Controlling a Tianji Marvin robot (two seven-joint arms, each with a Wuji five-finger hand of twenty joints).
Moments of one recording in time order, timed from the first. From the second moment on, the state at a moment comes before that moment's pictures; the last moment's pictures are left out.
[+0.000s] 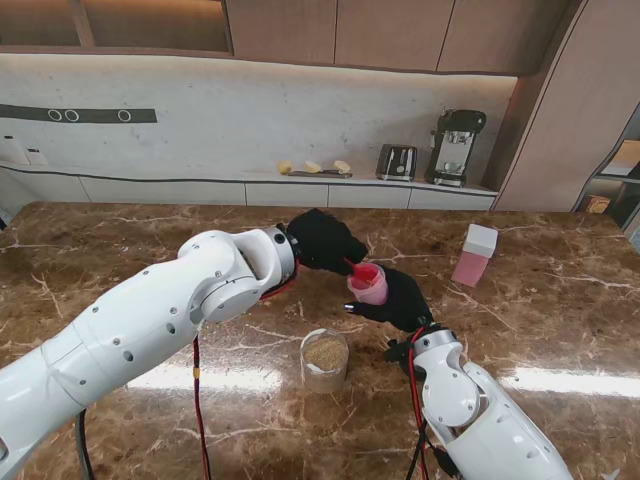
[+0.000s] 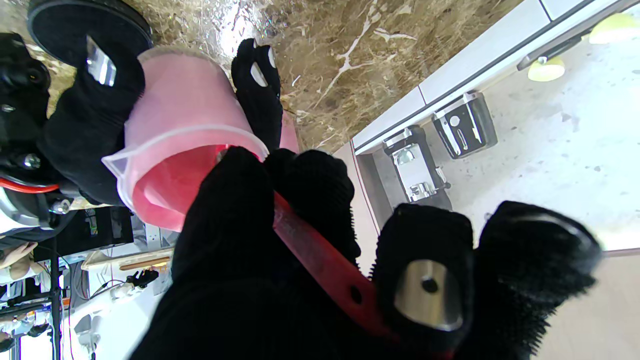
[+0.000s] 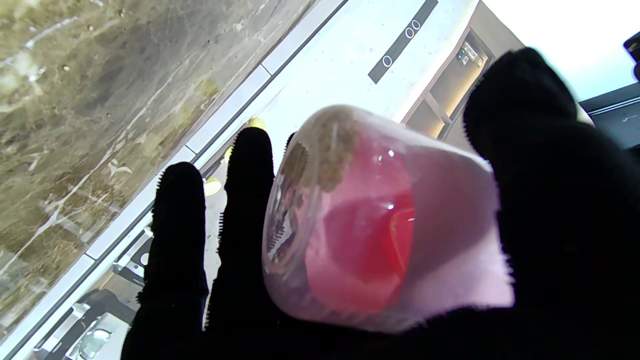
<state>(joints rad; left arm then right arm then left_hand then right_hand) 0.86 -1.08 -0.58 -1.56 1.03 -0.17 -0.19 -1.48 -1.21 1.12 -1.31 -0.35 -0.36 -0.34 1.08 -0.15 -0.05 -0.10 0.67 -0.12 0.88 0.90 1.24 -0.11 0.92 1.06 1.21 0.24 1.66 0.98 0.98 0.48 1.62 0.63 0.46 -0.83 0.81 -0.25 0.71 -0.11 0.81 0.60 0.96 0.00 0.34 0.50 0.86 0.04 0.51 0.53 0.40 0.16 1.02 0.61</state>
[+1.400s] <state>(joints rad) 0.91 -1.06 -0.67 -1.62 1.11 -0.22 -0.21 -1.48 -1.21 1.12 -1.31 -0.34 -0.35 -0.33 1.06 -0.15 -0.05 -0.10 0.67 -0.15 0.88 0.89 1.25 -0.12 0.92 1.07 1.21 0.23 1.66 0.97 0.99 0.47 1.62 0.63 0.46 -0.82 0.81 -0.25 0.71 -0.11 0.81 0.60 0.96 0.00 0.34 0.50 0.86 0.04 0.51 0.53 0.40 0.16 1.02 0.61</state>
